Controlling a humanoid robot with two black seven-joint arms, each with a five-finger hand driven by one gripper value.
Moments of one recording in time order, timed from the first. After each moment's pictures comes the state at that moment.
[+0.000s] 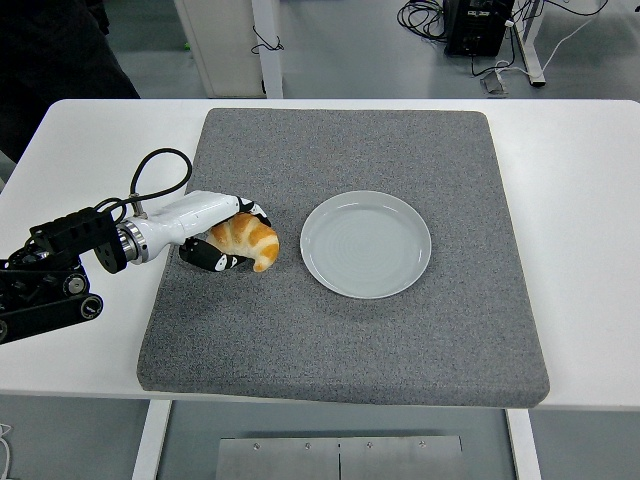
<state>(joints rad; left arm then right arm) -1.13 0.66 0.21 -1.35 1.19 0.35 -0.12 -0.10 0.00 0.01 0.15 -0.10 0.02 0.41</state>
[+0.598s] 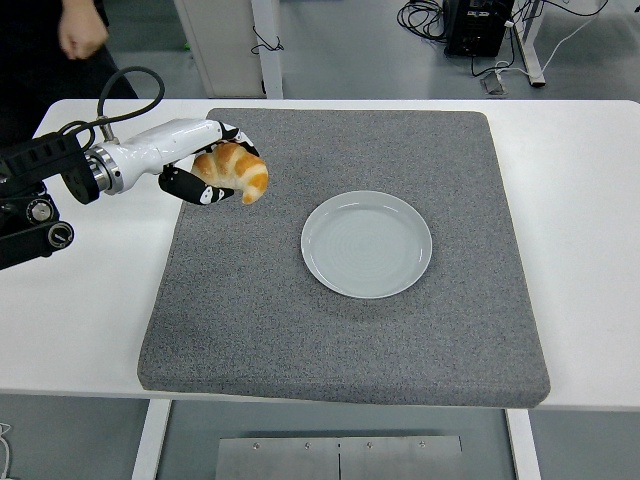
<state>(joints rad) -1.31 0.73 0.14 -1.36 1.12 0.21 -0.14 -0.10 0.00 0.01 0.15 -0.10 0.02 0.41</state>
